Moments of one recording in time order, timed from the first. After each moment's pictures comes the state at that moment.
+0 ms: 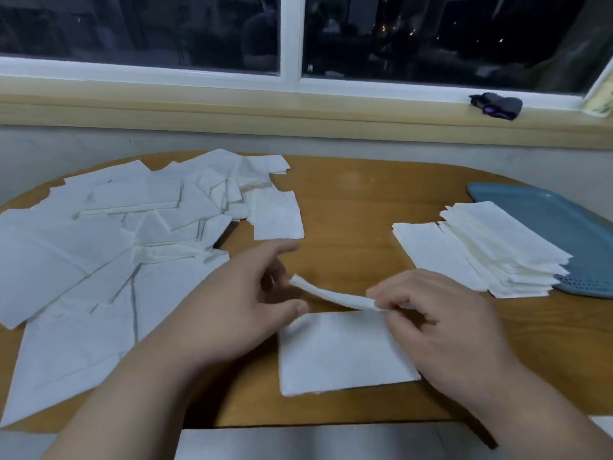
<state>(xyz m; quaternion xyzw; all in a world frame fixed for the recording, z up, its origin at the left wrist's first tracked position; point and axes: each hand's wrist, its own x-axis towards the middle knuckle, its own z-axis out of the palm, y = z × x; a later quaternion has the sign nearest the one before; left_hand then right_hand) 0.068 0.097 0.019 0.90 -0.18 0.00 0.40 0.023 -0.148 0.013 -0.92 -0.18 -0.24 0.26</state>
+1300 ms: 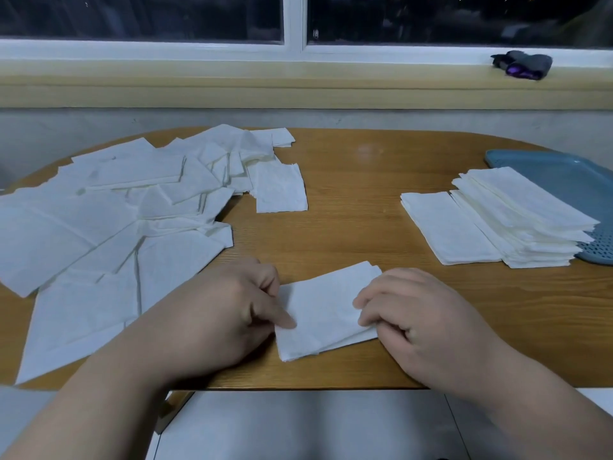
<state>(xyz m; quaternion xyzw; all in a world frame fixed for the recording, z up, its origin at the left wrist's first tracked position) 0.050 0.121 -0.008 0.89 -0.38 0.03 0.23 0.024 -0.163 -0.031 -0.91 -0.33 -0.18 0.19</state>
